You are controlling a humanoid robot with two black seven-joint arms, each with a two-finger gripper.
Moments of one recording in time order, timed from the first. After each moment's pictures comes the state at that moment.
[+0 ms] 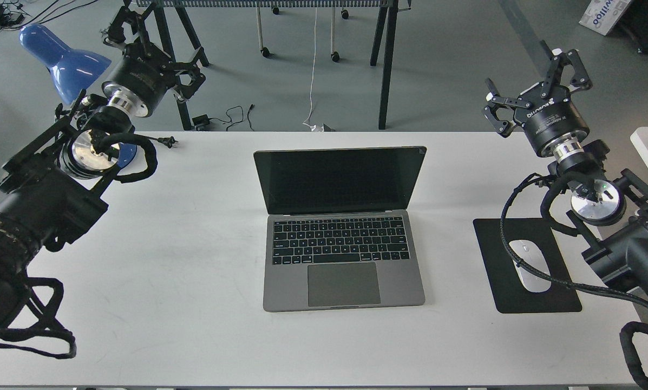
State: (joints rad) left arm -0.97 0.26 -0.73 -0.46 -0.18 -0.49 -0.19; right arm 0.69 -0.33 0.95 0.68 0.04 0.49 0.21
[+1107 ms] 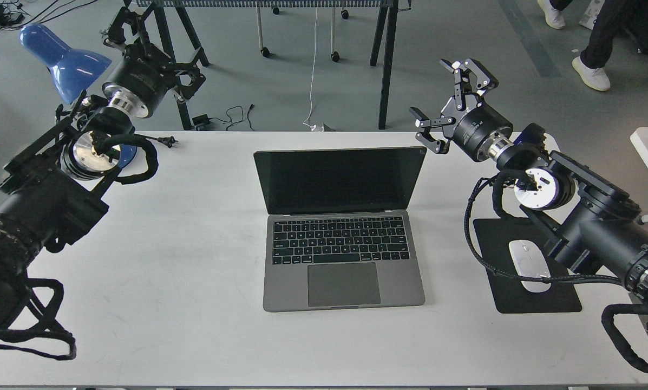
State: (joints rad) left arm -0.97 0.26 -0.72 -0.46 -0.18 -0.49 -0.20; right arm 0.88 -0.26 0.56 0.68 0.02 0.38 0.17
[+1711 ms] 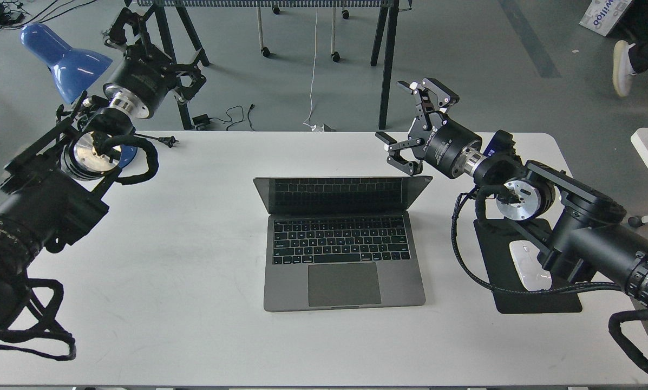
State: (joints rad) left arm -0.97 0.26 -0.72 -0.46 -0.18 -0.49 -0.20; right arm 0.88 -0.29 0.43 0.83 0.02 0.38 0.15
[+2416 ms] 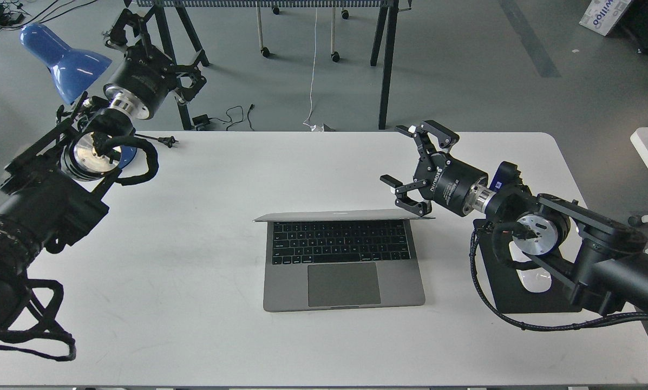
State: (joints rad) left arm -0.96 0.26 -0.72 -0.46 -0.18 -0.49 -0.20; right arm 0.78 -0.40 0.35 0.99 -0.03 0.38 0.15
